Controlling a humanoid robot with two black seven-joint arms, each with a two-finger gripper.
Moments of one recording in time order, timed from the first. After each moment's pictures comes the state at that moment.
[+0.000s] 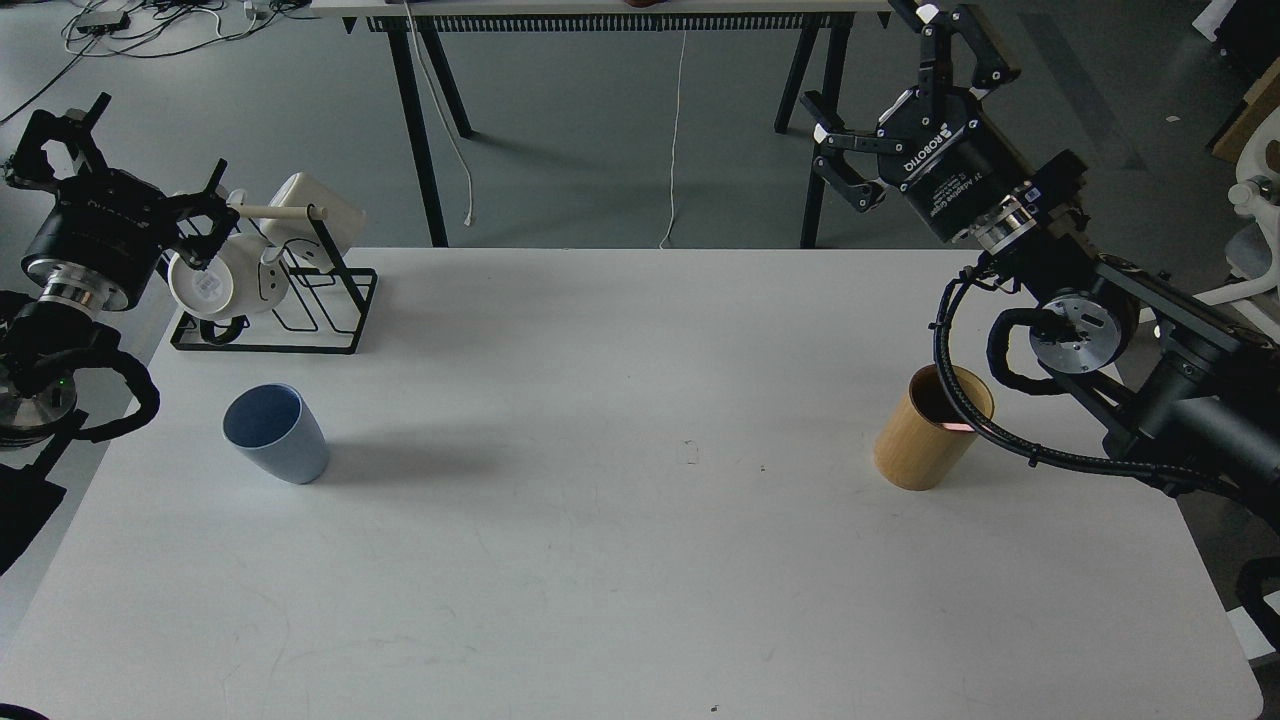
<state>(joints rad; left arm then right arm) -0.60 0.55 -0.98 -0.73 -0.20 -0.49 -0.16 0.89 -0.41 0.53 0.94 -0.09 0.49 0.49</state>
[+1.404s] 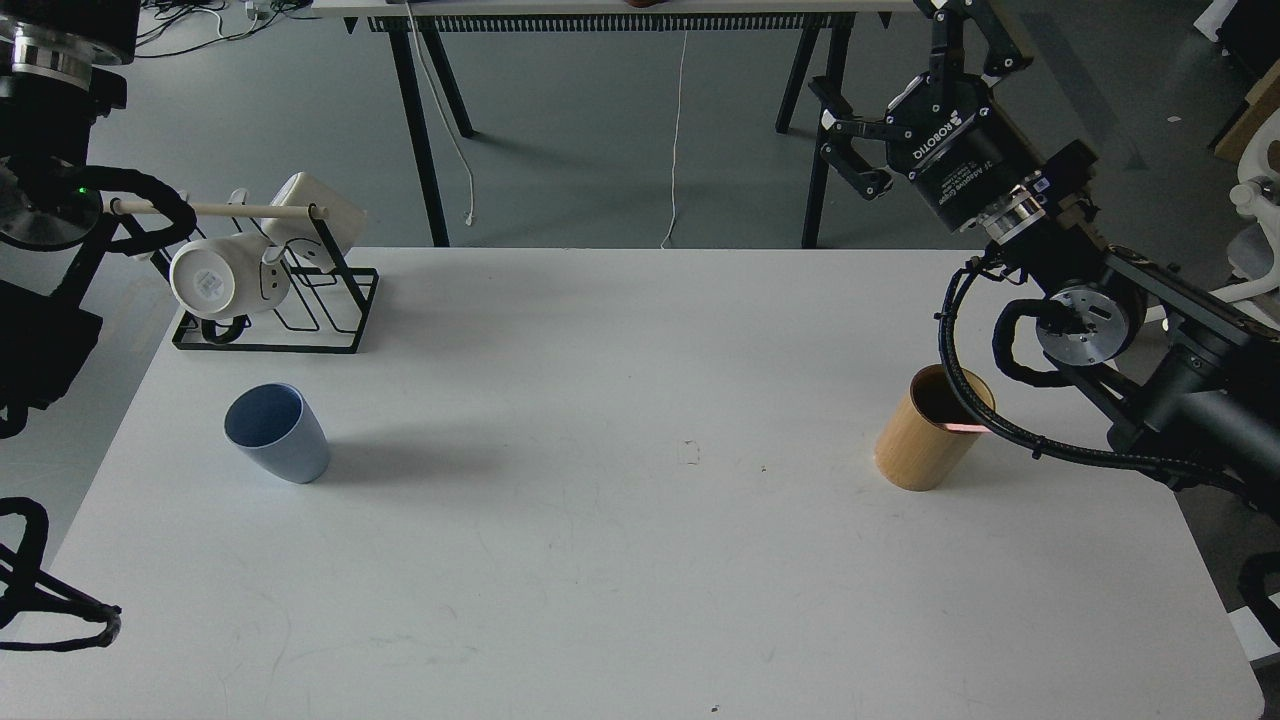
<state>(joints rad) -0.97 0.49 -1.03 -0.88 0.04 -0.49 -0.35 0.89 -0.41 0.55 0.94 -0.09 0.49 0.49</state>
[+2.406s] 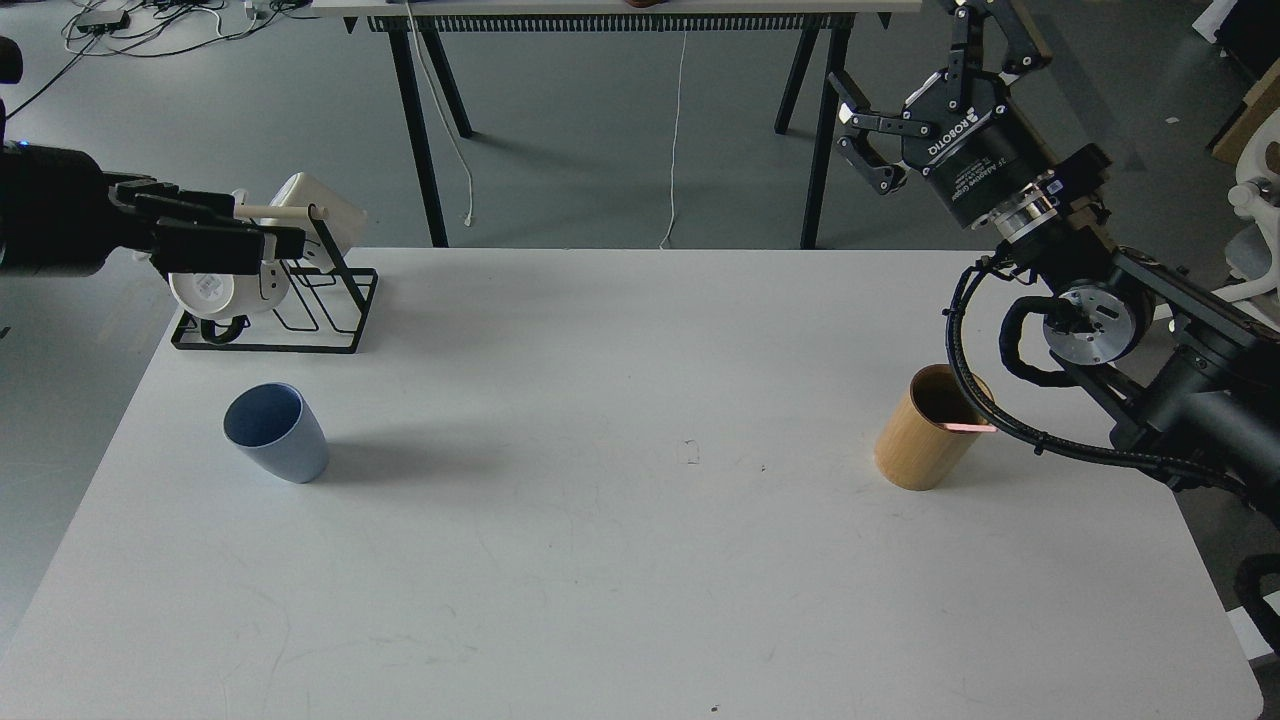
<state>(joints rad) -1.41 1.18 0.08 -1.36 1.55 -0.46 -0.49 0.88 -0.41 0.59 0.91 -0.09 0.49 0.49</state>
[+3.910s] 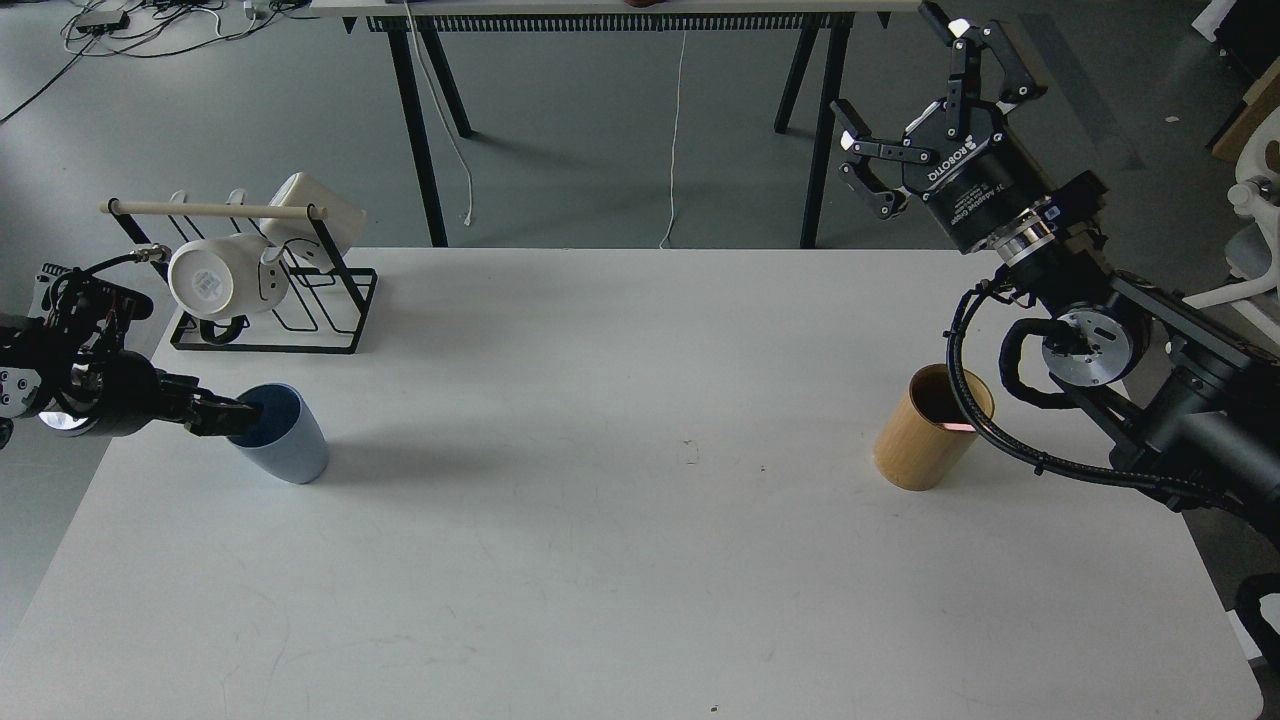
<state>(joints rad) -0.97 0.78 0.09 -0.71 1.70 -0.31 -0.49 0.83 -0.41 0.59 0.91 -0.09 0.49 0.49</state>
